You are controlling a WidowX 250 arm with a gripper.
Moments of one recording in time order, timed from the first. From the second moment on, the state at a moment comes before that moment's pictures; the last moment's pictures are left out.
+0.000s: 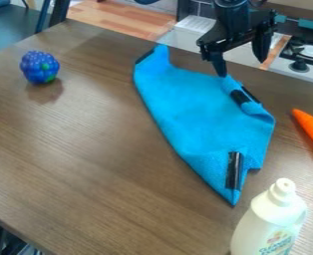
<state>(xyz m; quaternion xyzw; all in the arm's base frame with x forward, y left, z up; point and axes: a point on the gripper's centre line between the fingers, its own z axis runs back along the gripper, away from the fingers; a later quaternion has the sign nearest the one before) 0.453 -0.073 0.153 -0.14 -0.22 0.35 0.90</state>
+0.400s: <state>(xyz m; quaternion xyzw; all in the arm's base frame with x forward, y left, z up) 0.453 -0.070 0.129 -0.12 -0.20 0.36 0.90</state>
